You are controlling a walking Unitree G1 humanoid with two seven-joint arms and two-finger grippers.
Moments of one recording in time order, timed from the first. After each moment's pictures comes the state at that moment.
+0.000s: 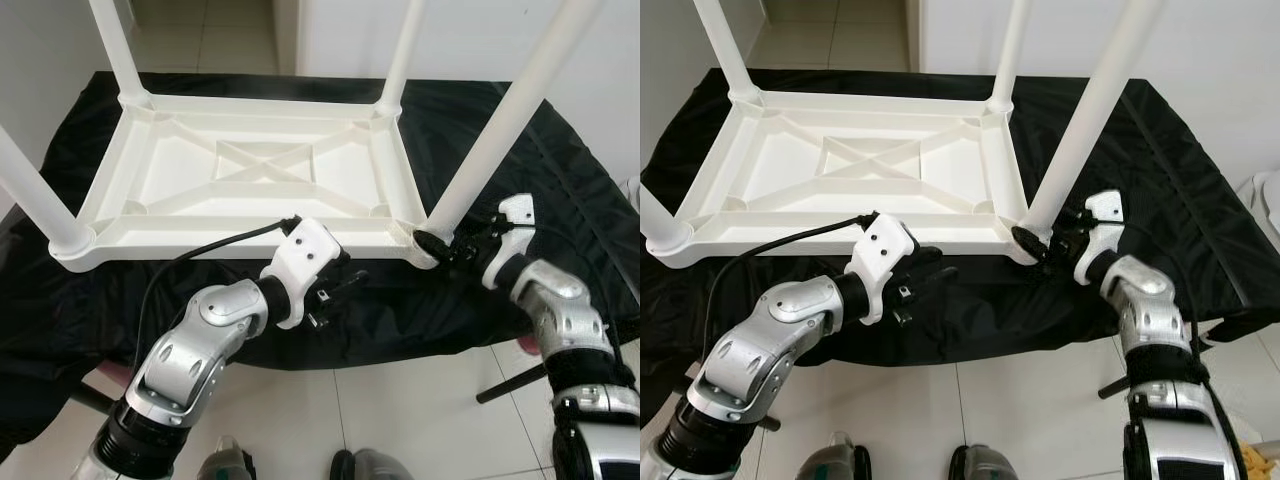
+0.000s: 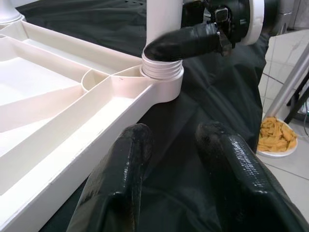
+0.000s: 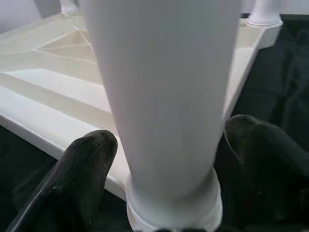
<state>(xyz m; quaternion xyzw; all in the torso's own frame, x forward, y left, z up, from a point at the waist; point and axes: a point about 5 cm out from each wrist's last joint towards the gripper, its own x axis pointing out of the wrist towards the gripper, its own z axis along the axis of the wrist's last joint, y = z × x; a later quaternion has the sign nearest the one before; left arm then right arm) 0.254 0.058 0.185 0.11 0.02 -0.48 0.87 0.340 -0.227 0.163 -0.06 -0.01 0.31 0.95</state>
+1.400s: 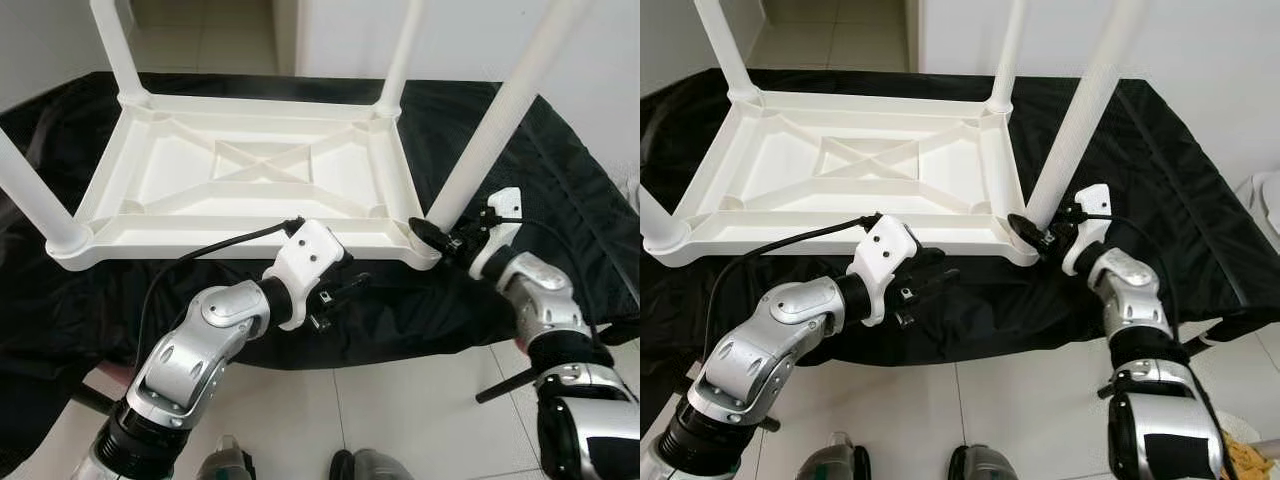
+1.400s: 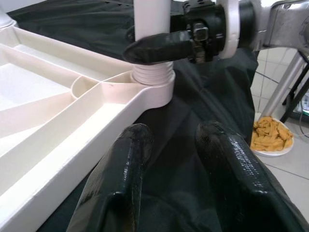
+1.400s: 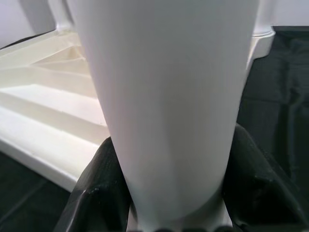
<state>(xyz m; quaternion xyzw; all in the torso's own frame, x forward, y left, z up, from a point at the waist) 0.251 0.055 0.187 0.11 0.02 -0.48 0.87 0.350 -0.213 0.152 -0.03 -0.04 0.27 0.96</state>
